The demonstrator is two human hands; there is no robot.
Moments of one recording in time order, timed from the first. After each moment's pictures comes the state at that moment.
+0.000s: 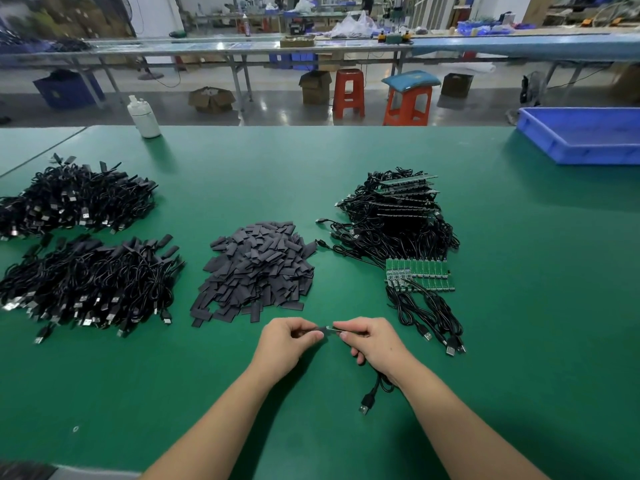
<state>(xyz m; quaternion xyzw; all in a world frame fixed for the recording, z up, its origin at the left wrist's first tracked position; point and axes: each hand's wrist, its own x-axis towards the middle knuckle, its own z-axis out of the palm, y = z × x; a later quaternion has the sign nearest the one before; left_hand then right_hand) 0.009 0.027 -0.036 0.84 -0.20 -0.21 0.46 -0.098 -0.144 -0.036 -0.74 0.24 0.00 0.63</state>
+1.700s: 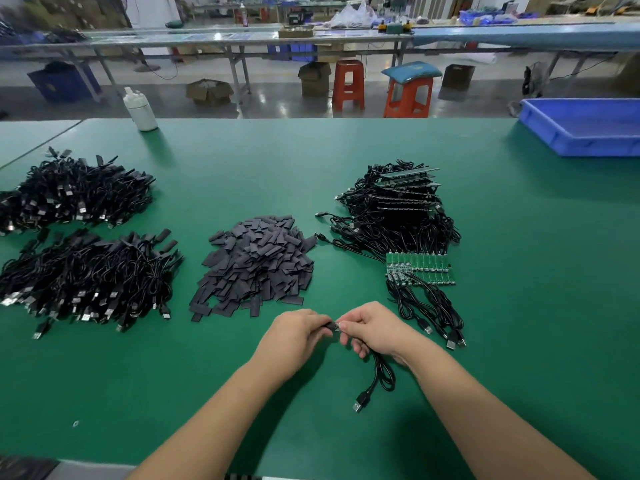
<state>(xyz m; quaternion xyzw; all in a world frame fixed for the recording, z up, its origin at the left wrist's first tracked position) -0.001 0.023 -0.007 0.84 -0.47 -0.07 0.27 -0.088 -0.149 -0.004 -0.74 0.21 0.12 0.62</state>
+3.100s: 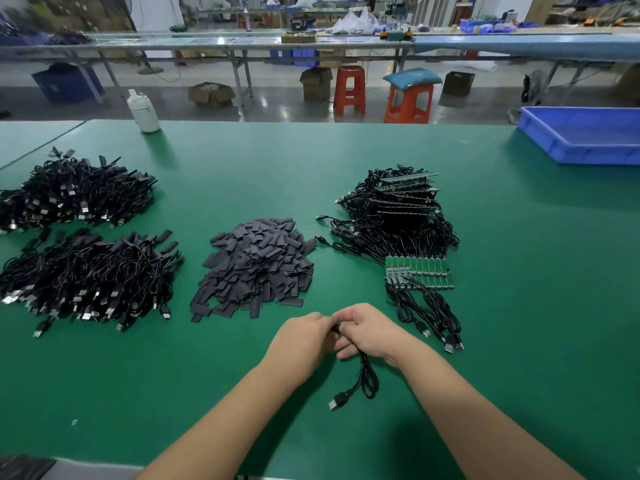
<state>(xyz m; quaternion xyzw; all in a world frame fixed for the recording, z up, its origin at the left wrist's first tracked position) -0.013 0.008 -0.013 0.88 -0.46 -0.03 0.14 -0.083 -0.132 0.010 -0.76 0.24 0.14 0.59</state>
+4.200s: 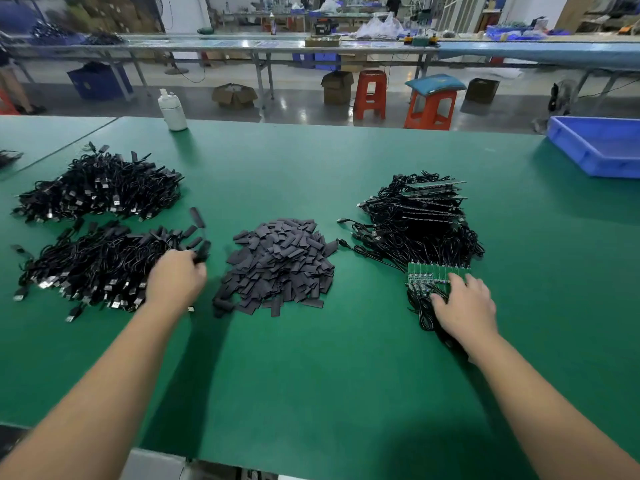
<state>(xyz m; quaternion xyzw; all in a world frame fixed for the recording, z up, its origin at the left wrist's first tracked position) 0.156 0.152 0.037 0.99 -0.09 0.06 0.13 -0.103 -0.235 0.005 -0.90 0.41 -0.03 0.13</state>
